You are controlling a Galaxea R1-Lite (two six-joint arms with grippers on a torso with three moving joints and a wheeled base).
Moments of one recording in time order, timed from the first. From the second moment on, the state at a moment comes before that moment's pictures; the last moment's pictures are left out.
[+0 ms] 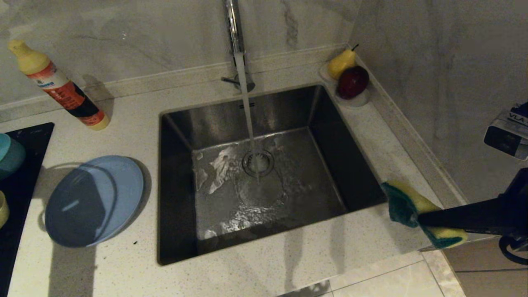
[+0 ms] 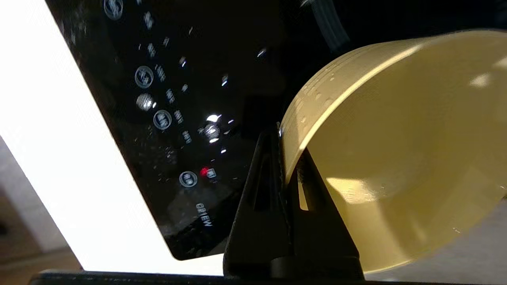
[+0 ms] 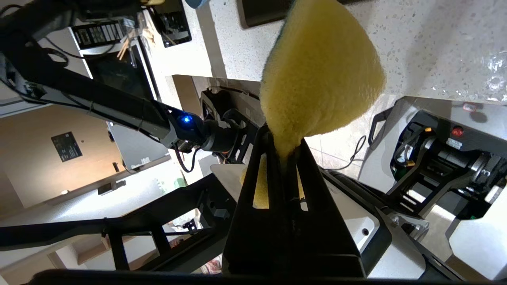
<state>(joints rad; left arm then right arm) 0.93 1.80 -1.36 0.51 -0.08 -0.66 0.39 1.21 -1.10 0.44 0.69 0.57</state>
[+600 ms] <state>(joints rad) 0.94 1.81 -1.37 0.50 -0.12 -0.64 0.39 1.19 -1.10 0.45 0.69 0.58</state>
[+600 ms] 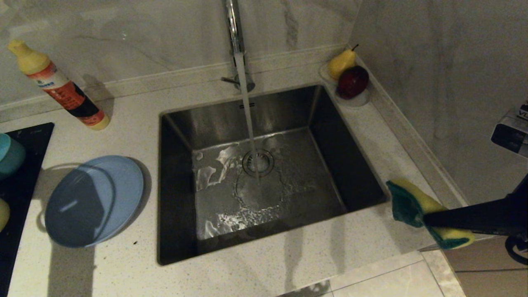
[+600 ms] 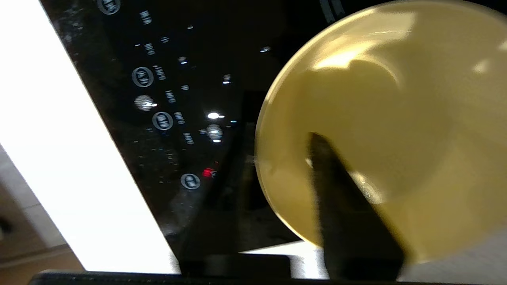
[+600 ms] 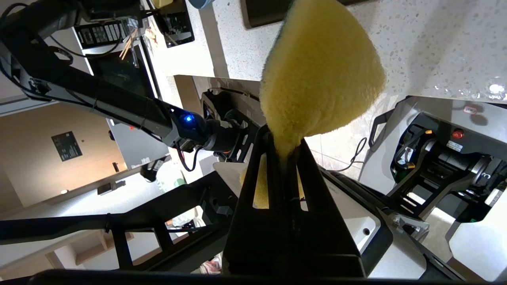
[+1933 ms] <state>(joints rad) 0.55 1.52 -1.50 0.77 -0.36 -0.32 0.39 1.22 -1.09 0.44 0.68 0.58</state>
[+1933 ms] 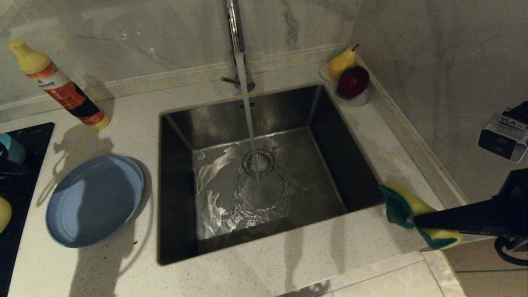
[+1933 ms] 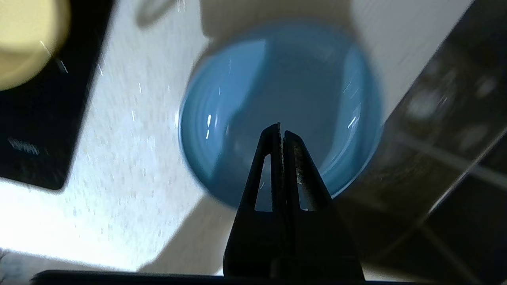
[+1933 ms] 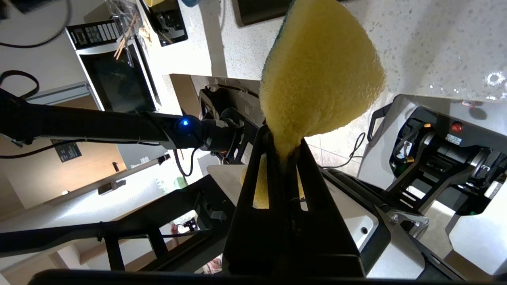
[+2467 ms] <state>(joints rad) 0.53 1.61 -1.37 0.75 -0.37 -0.23 0.39 1.24 -1.08 0.44 0.68 0.57</state>
